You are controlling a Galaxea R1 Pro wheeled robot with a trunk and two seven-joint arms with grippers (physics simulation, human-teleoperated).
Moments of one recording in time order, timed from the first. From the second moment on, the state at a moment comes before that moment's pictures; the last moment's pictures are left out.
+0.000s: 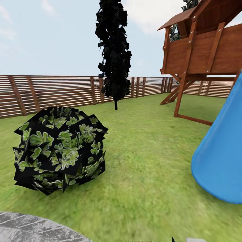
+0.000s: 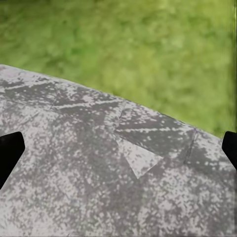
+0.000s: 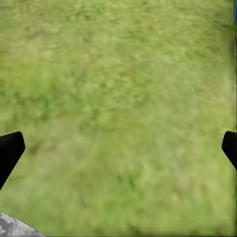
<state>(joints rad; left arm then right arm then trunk) -0.27 0.07 0.01 -0.21 0.01 -0.30 0.01 -0.09 -0.09 -0.09 -0.58 -0.01 -0.31 0.00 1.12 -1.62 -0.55</state>
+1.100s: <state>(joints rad) -0.27 0.07 0.01 -0.21 0.01 -0.30 0.01 -0.09 -0.08 -0.09 -0.58 -0.01 -0.31 0.00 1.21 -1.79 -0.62</state>
